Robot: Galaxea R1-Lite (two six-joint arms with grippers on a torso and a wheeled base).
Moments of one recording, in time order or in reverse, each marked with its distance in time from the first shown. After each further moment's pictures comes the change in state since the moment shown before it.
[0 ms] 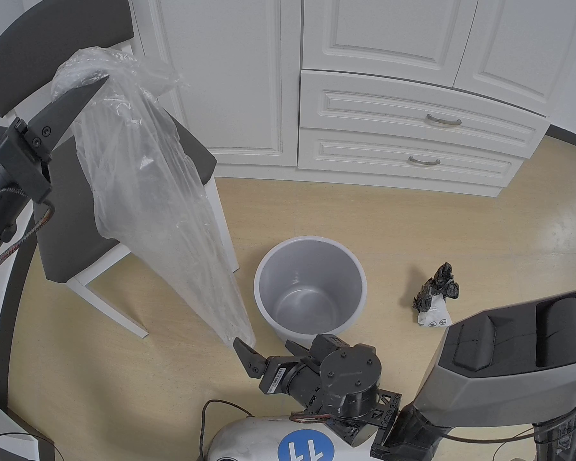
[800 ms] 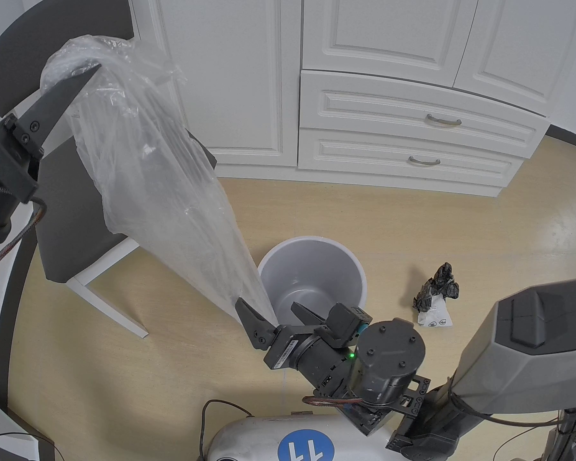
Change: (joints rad) left arm -0.016 -0.006 0.019 -0.080 -0.018 -0.051; right arm -0.008 -0.125 0.021 -0.092 -0.025 -0.086
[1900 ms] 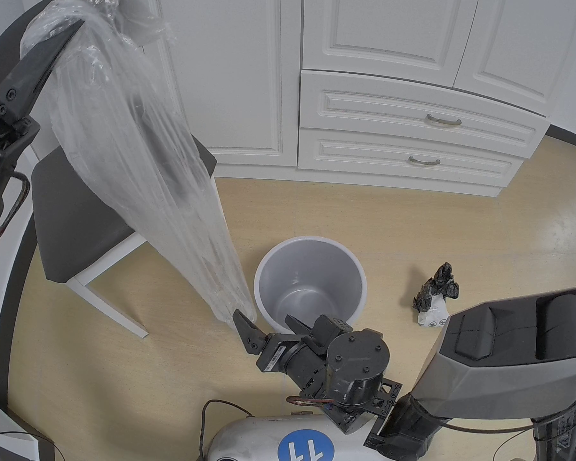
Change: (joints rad) left arm -0.051 0.023 -0.014 -0.181 0.000 -0.186; right arm -0.016 0.130 -0.077 0.001 -0.009 0.041
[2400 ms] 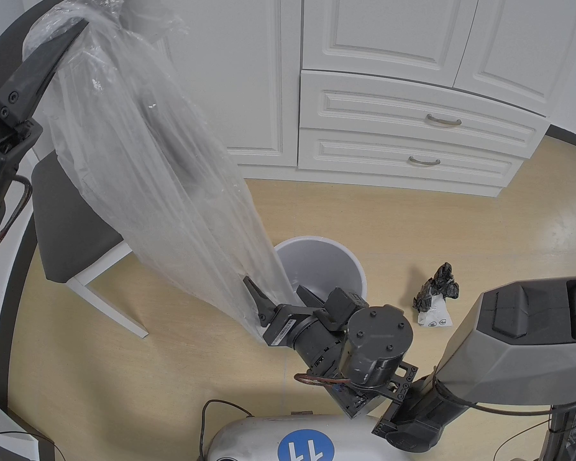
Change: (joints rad) left arm -0.010 0.002 0.005 0.001 0.000 0.000; right arm -0.020 -0.081 -0.016 -0.002 -0.052 -0.065
